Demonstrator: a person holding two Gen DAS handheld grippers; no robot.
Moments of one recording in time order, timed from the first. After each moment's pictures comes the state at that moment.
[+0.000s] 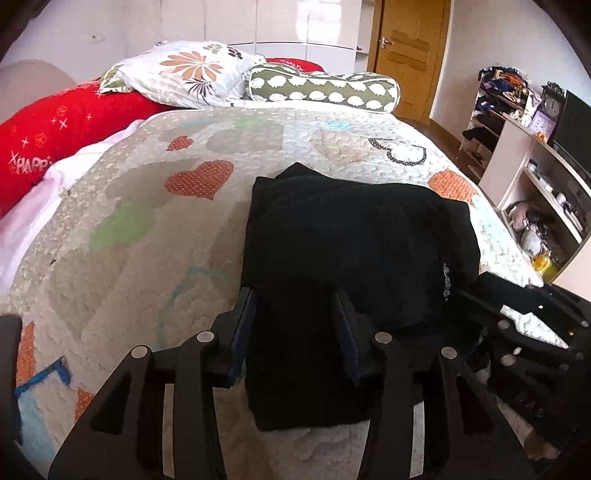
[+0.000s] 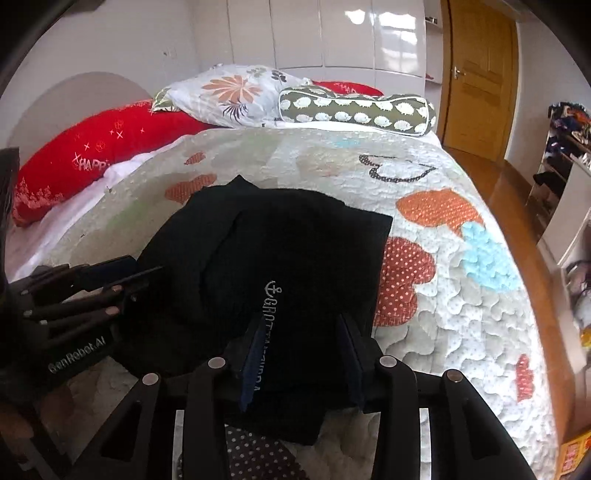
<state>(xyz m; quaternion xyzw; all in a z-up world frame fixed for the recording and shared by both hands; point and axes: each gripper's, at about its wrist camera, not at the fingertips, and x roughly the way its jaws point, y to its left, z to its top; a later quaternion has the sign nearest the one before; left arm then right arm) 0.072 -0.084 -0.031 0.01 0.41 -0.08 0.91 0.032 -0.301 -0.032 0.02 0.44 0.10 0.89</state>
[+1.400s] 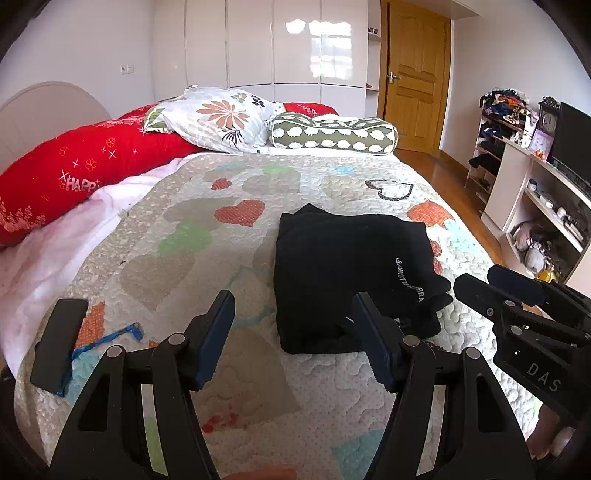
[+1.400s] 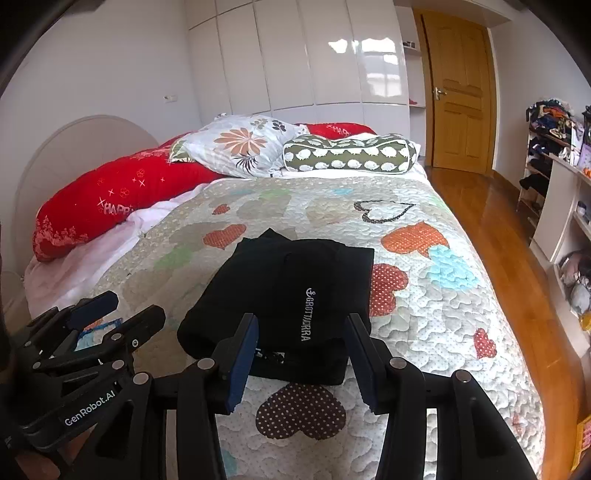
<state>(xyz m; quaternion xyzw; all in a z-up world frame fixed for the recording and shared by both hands) -0.026 -0.075 0.029 0.02 0.33 -0.05 0.94 -0.048 -0.303 0.044 0.07 0.37 0.09 0.92</state>
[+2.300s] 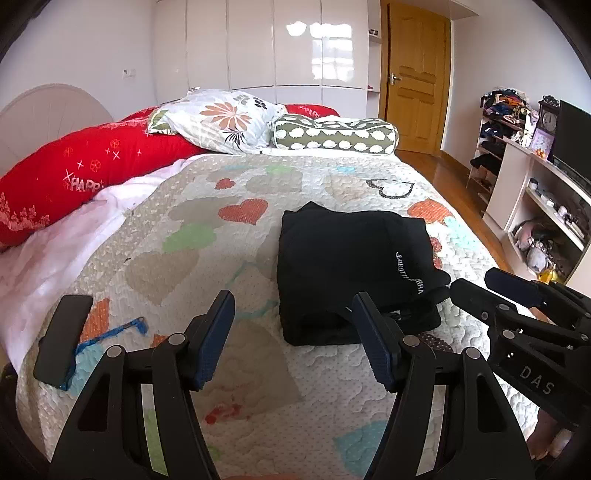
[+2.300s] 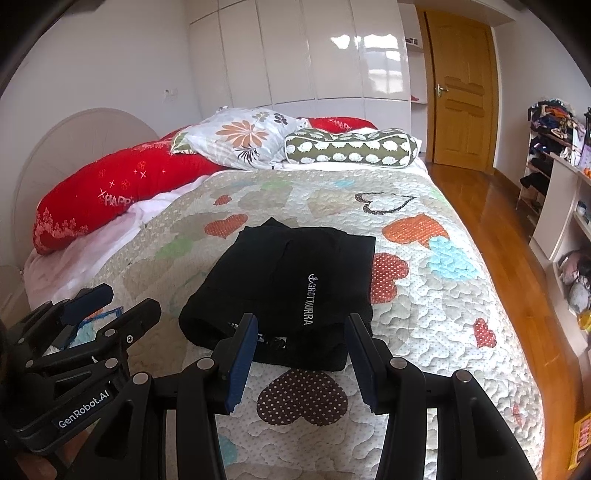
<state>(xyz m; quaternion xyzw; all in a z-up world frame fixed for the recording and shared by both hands) -0.037 -0.074 0.027 0.02 0.33 -0.04 0.94 -0.056 -0.299 0.040 0.06 0.38 0.10 0.92</state>
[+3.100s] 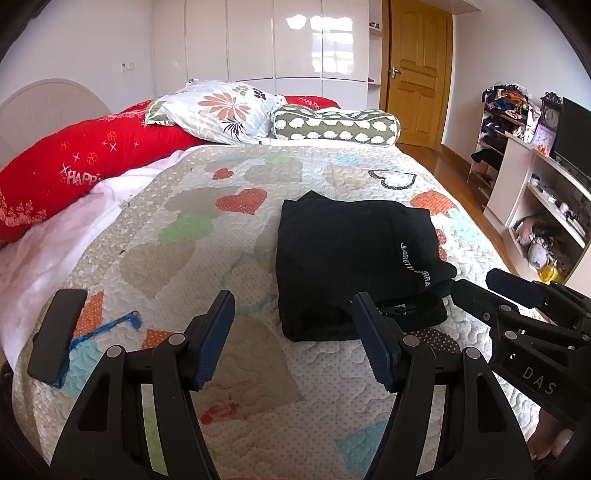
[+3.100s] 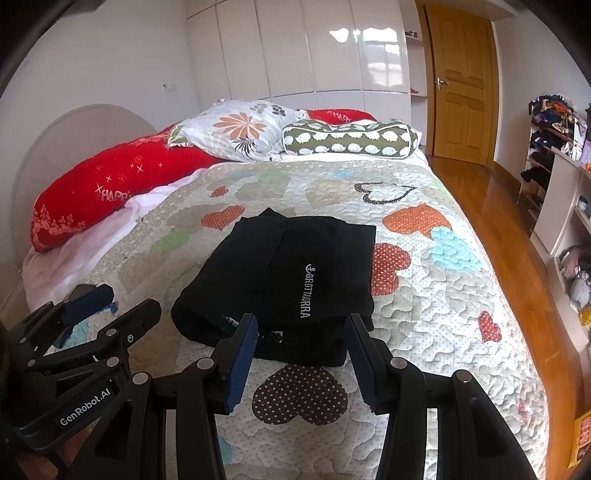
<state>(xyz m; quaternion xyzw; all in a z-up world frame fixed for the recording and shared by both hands) -0.030 -0.074 0.016 0.02 0.34 -0.04 0.94 -0.051 -0.300 0.028 0.06 0.39 0.10 0.91</state>
